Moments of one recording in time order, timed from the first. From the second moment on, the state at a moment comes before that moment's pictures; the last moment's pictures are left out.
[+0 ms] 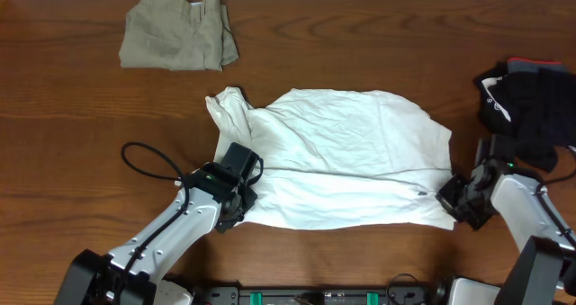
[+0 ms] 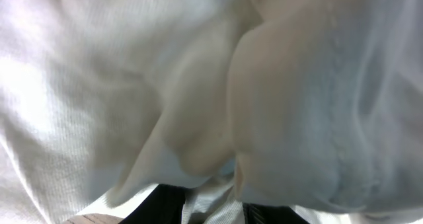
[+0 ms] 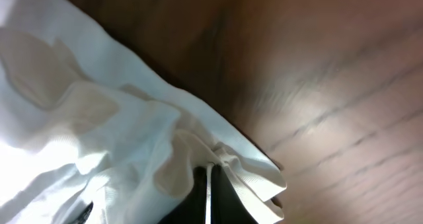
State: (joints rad) left arm -0.46 1.39 0.61 -0.66 -0.03 -1.24; right arm -0.29 1.45 0.65 -0.74 -0.04 0.59
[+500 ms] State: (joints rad) left arm -0.35 1.39 0.61 -0.67 0.01 -1.15; right arm -0.34 1.49 0.70 -0.76 0.07 0.57
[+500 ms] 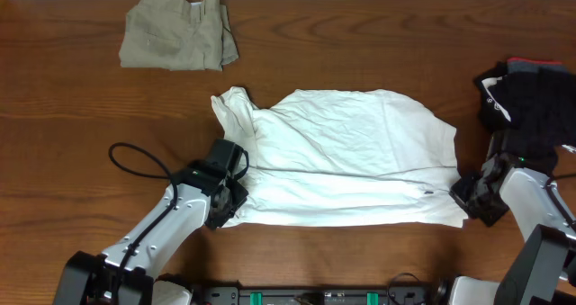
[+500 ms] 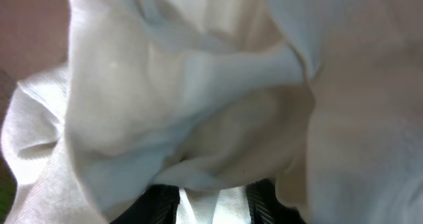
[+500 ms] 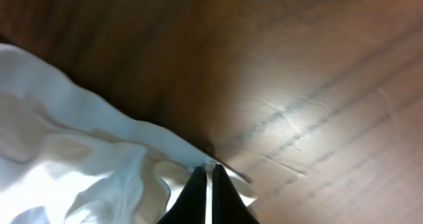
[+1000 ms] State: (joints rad) left arm -0.35 1.07 0.65 -0.81 0.01 -1.02; right arm -0.35 1.46 1.05 -1.08 0.01 0.53
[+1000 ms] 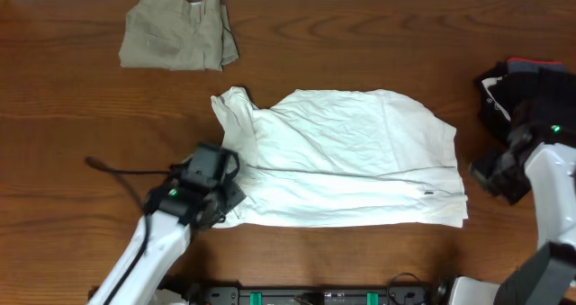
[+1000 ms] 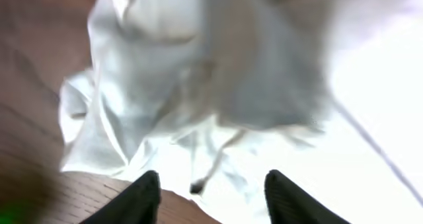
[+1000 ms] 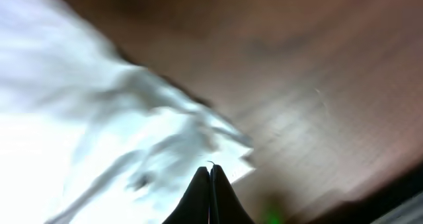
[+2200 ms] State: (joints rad) left arm 0.15 0.84 0.65 -1.02 0.30 -0.94; right arm 0.53 1.43 1.12 -0.67 -0.18 0.46
